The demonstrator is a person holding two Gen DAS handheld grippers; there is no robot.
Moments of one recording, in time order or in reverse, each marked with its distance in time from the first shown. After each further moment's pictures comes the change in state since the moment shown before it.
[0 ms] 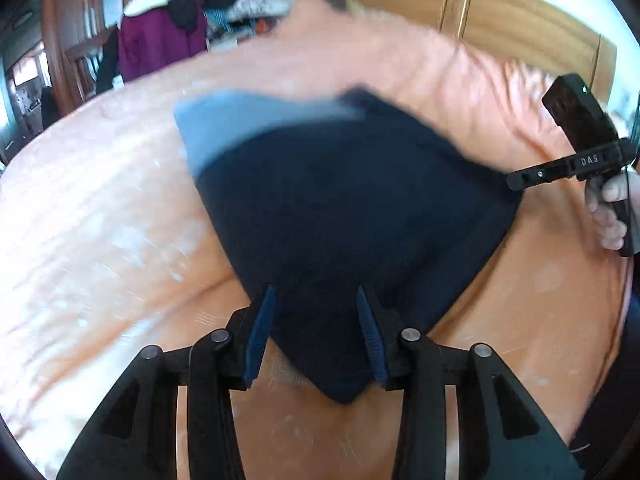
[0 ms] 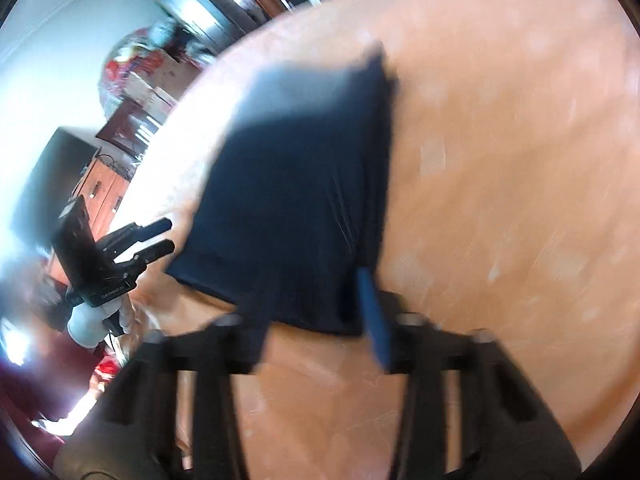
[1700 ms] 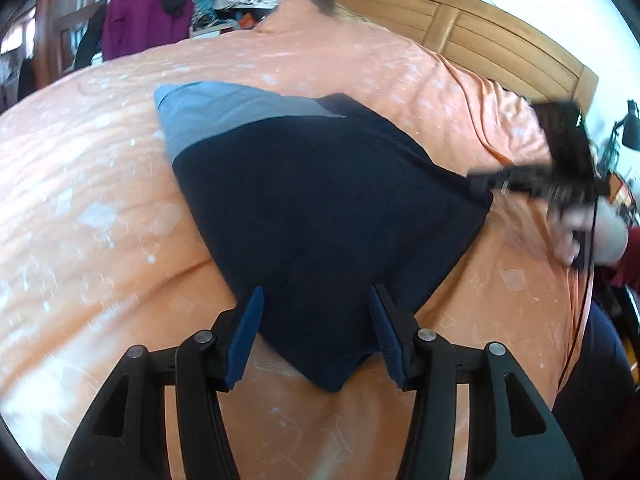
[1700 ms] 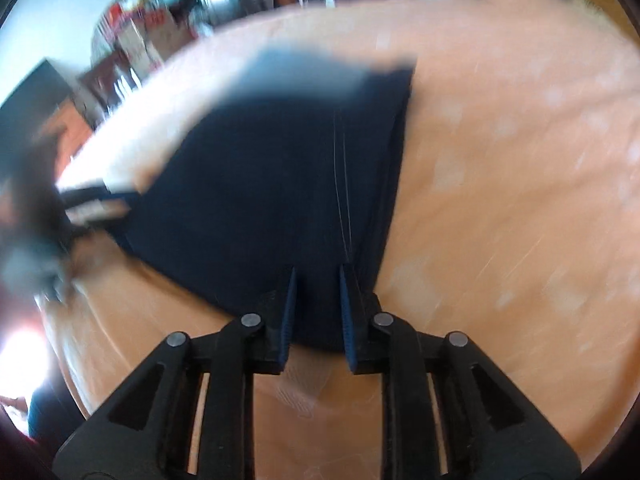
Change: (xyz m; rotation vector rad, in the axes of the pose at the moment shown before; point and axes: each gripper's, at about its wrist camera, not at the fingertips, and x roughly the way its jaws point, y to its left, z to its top) left arm 0.025 0.021 -0.013 -0.077 0.023 -0.177; right arm 0.068 -0.001 -0.030 -0.191 0.077 -0.183
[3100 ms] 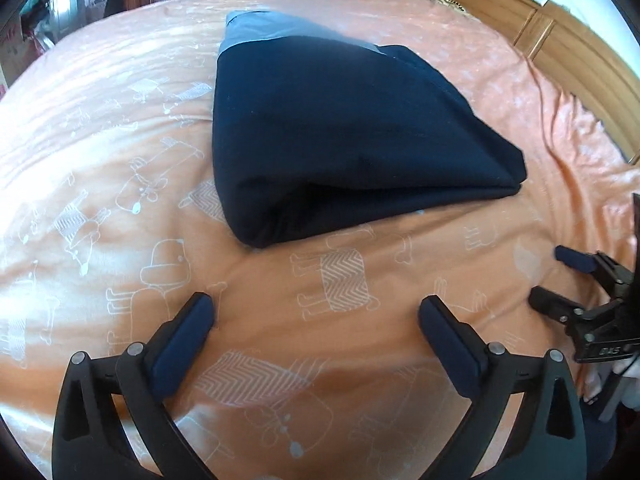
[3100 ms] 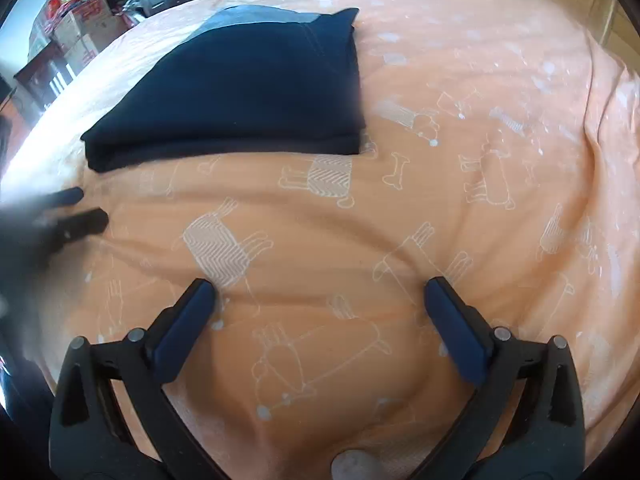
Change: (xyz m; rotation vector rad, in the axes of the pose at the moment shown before) left arm 0.010 -0.066 -0.057 -0.262 0.100 0.267; right arm -0.014 0.040 -0.066 0.134 0.020 -0.271
